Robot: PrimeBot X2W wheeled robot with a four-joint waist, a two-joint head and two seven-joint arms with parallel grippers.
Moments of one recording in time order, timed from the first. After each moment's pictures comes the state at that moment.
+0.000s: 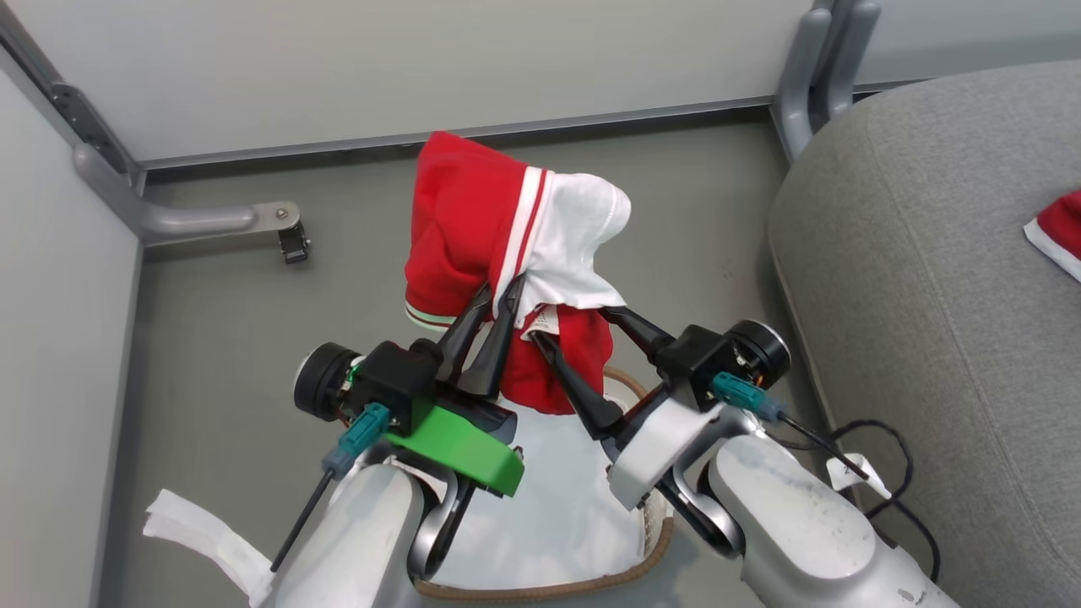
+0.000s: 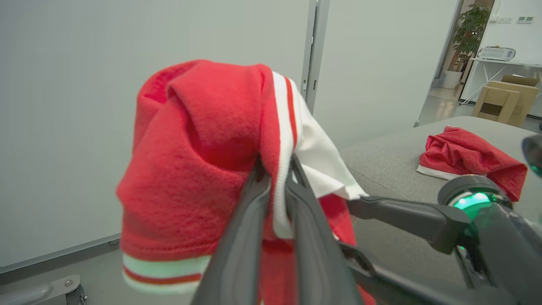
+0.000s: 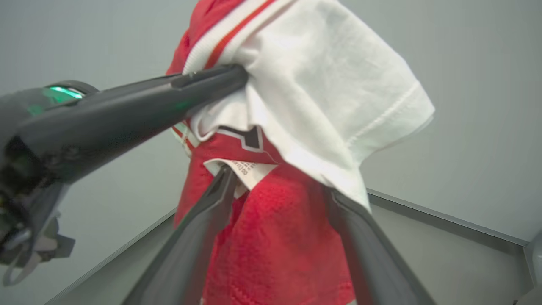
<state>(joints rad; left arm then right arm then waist) -0.37 0.05 -0.48 0.27 -0.29 -0.13 -0.26 -0.52 -0.05 0.63 0.42 0.32 0.13 -0.26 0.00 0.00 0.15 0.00</state>
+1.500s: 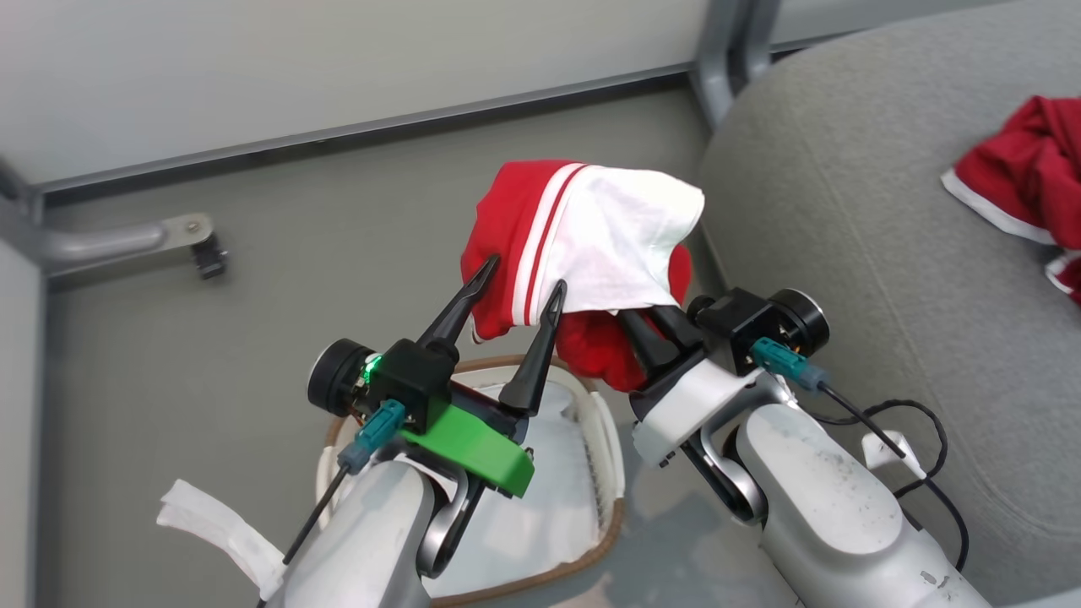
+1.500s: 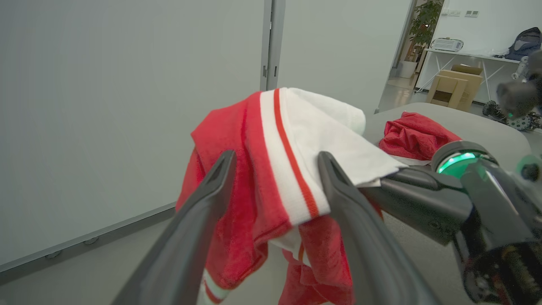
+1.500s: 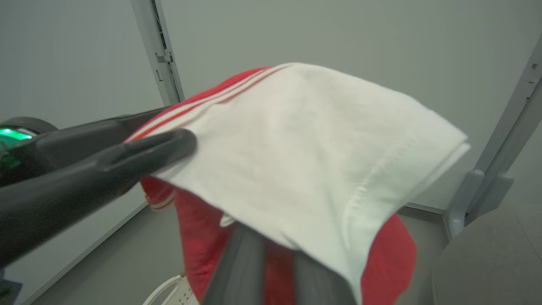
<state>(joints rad) -0.39 0.05 -0.52 0.29 -0.30 -0.13 -0.26 -0.54 -0.05 0.53 0.42 0.28 0.13 -0.26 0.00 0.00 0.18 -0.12</state>
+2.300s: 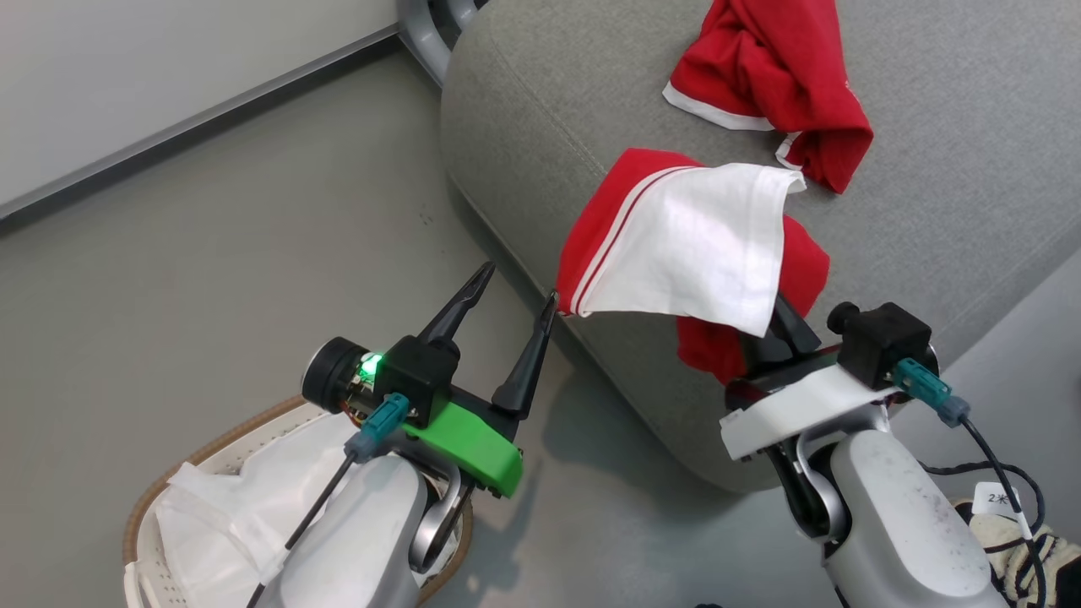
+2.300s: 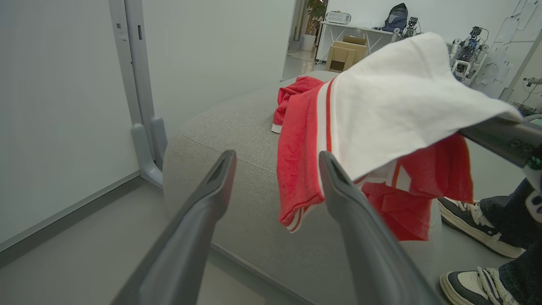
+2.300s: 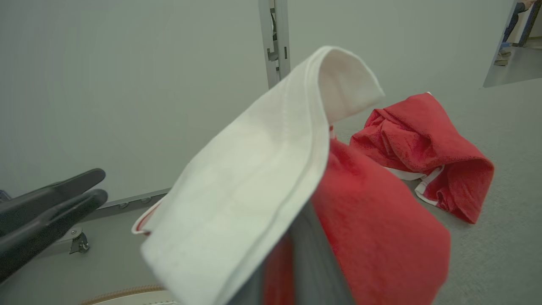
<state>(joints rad) -0.42 0.08 -0.55 0.36 -0.29 -0.13 -0.26 -0.36 -0.05 0.26 0.25 0.32 0.13 -0.26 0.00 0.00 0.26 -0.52</state>
